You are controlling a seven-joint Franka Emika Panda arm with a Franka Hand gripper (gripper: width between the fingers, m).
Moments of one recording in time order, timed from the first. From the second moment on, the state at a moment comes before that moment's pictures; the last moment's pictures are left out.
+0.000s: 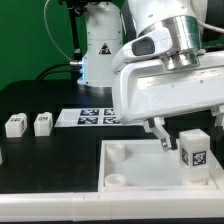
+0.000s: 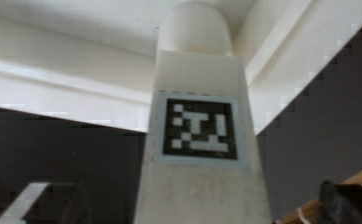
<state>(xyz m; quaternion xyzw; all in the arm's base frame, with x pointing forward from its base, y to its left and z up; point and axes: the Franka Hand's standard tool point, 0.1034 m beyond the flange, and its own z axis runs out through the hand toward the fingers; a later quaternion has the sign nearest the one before) 0.631 0.110 0.083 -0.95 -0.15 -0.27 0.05</state>
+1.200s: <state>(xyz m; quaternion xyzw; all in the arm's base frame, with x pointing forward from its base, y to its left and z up) 0.641 0.110 0.102 -0.98 -0.15 -0.07 0.08</state>
